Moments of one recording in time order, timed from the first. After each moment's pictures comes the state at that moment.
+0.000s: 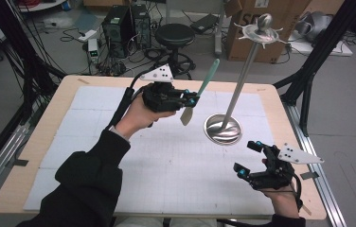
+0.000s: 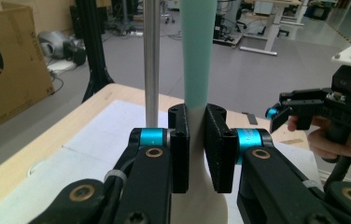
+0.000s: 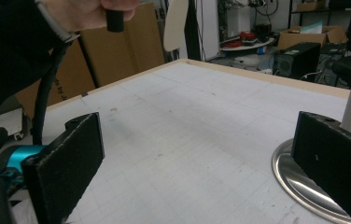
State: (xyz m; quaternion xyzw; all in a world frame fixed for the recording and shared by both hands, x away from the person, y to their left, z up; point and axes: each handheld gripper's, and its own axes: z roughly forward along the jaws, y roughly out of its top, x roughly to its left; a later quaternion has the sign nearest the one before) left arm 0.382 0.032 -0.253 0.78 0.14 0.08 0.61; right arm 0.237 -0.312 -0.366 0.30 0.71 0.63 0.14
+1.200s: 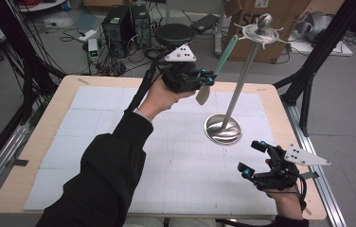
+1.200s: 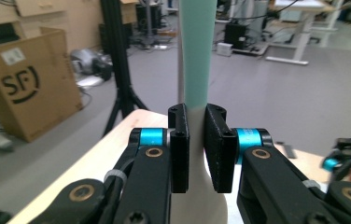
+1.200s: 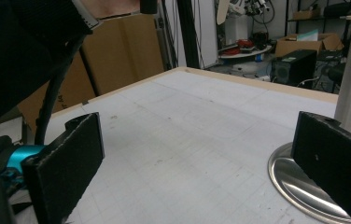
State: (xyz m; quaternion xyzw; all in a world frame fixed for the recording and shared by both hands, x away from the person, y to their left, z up) left arm 0.410 -0.013 -0.229 0.77 0.16 0.13 0.61; right arm 0.233 -0.321 -0.363 0.30 0.69 0.64 0.14
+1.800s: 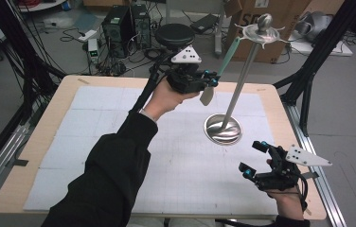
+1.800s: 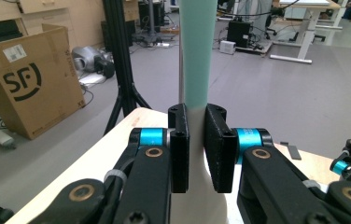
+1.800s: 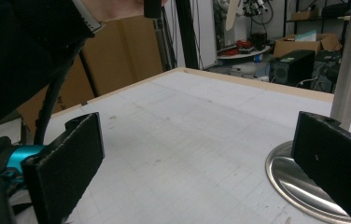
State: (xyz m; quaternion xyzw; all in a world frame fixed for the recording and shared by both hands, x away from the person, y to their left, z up) left arm 0.411 -0.025 -0.233 0.77 0.16 0.13 0.61; right arm 0.232 -0.324 -0.363 0.30 0.69 0.64 0.15
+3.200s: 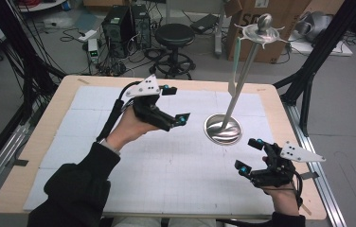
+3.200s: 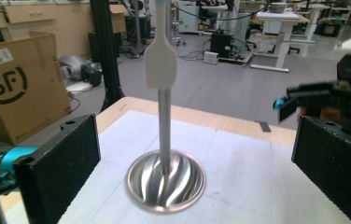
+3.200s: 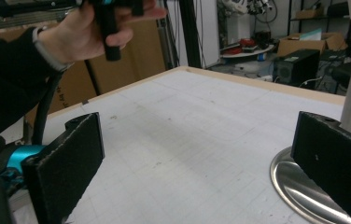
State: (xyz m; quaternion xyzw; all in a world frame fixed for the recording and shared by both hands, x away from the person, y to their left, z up) left arm 0.363 0.070 -0.292 0.75 0.14 0.12 0.64; right arm 0.241 -0.316 -0.363 0.30 0.69 0.64 0.14
